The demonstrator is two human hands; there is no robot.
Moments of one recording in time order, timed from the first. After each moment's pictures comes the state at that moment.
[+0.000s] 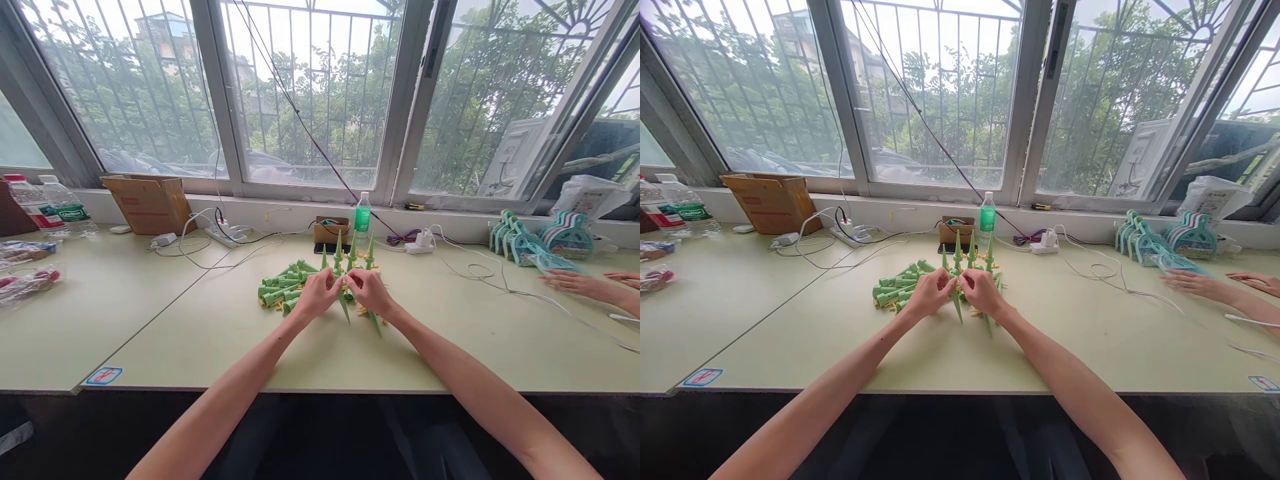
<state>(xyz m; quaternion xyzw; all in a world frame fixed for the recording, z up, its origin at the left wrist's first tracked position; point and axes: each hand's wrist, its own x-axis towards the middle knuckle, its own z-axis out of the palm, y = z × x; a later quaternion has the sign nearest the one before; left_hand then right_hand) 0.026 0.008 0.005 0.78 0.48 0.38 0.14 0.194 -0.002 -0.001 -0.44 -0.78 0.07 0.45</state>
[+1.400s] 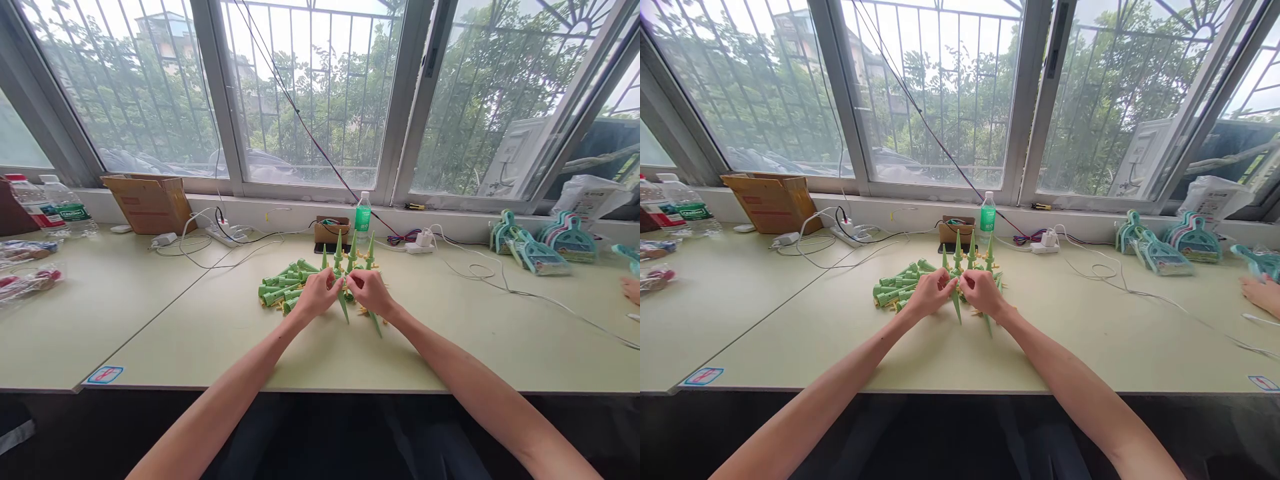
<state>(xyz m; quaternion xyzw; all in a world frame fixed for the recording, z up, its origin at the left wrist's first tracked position) 0.025 0.009 0.006 0.79 0.47 0.38 0.13 0.193 -0.004 0.000 -0.44 -0.78 0.06 0.45</state>
